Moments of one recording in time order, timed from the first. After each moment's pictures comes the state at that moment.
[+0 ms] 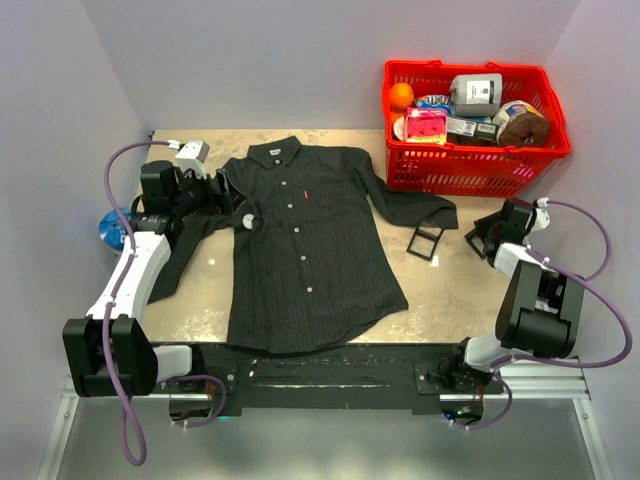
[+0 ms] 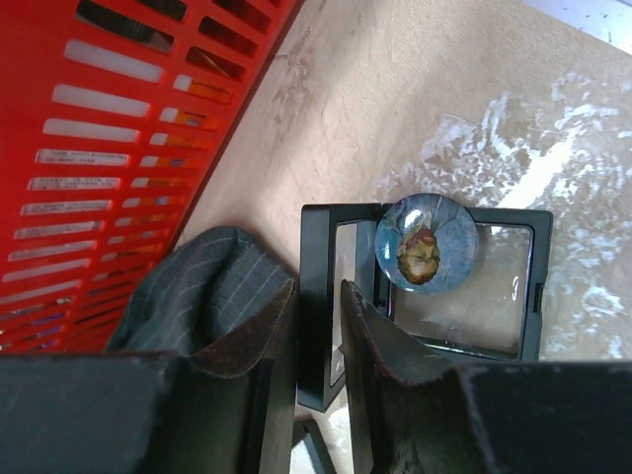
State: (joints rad) left arm 0.03 1.26 0.97 -0.17 0.49 -0.12; right arm -0.33 1.49 0.69 0.19 0.09 0.81
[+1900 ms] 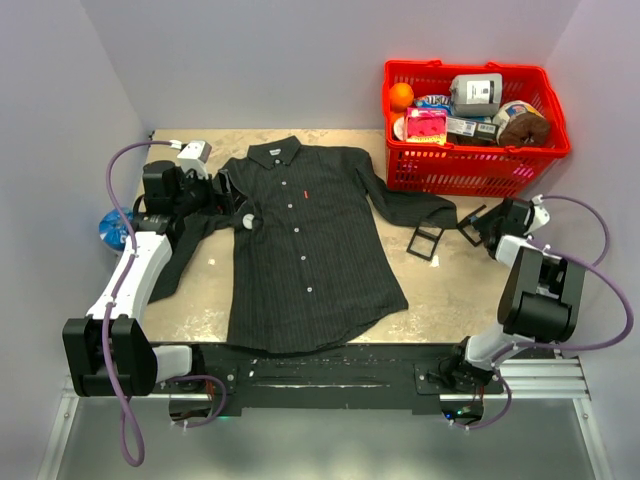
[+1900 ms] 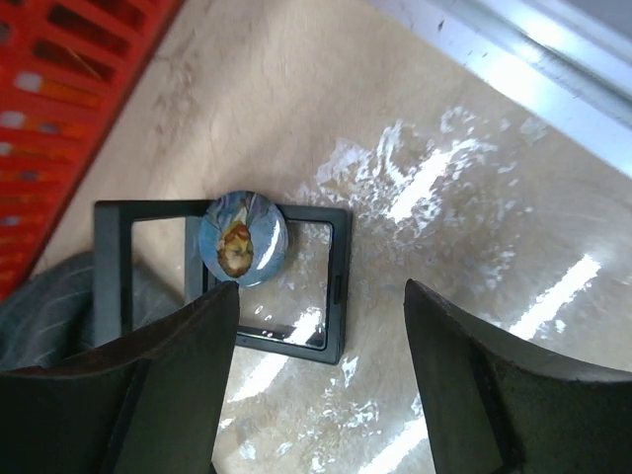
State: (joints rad) left arm 0.02 1.26 0.97 -0.17 0.47 -0.11; right arm -0.34 1.57 0.76 0.10 0.21 0.64
